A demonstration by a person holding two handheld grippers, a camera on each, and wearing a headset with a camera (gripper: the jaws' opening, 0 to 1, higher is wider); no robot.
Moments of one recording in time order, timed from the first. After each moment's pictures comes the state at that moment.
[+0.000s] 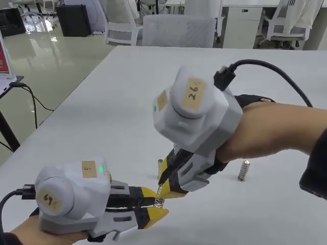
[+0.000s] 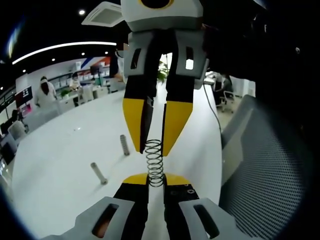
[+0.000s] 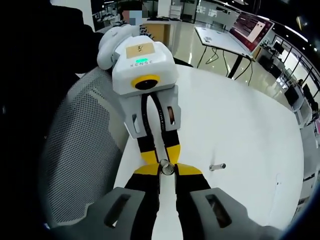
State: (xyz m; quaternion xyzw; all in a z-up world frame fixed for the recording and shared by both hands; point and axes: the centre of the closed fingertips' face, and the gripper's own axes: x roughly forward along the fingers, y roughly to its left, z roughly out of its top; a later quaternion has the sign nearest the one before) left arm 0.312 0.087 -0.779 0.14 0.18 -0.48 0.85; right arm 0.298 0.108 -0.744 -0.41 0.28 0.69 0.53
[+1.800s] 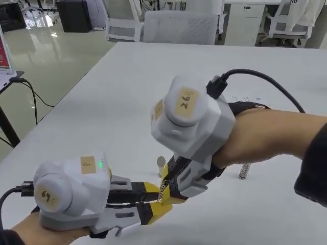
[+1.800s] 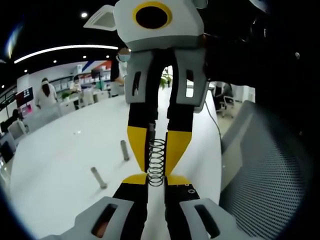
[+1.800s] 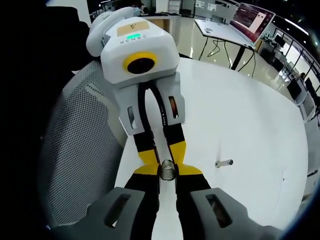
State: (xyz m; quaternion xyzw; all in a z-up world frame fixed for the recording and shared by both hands) left arm 0.314 0.083 -0.771 0.12 0.16 -0.48 0.85; right arm 0.298 0.107 -0.763 -0.41 0.30 0.68 0.52
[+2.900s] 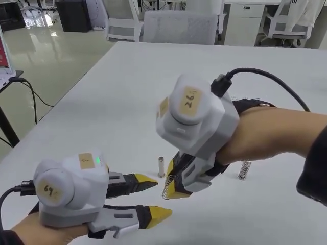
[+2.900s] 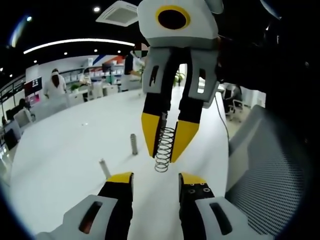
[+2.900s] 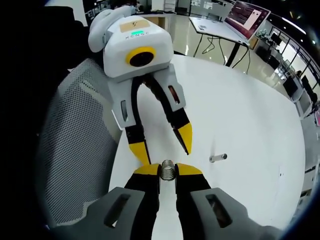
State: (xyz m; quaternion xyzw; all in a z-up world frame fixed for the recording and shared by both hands) left arm 0.324 0.095 -0.777 0.10 0.19 -0.44 0.87; right arm 0.311 0.100 -0.763 -0.42 0.31 0.66 0.54
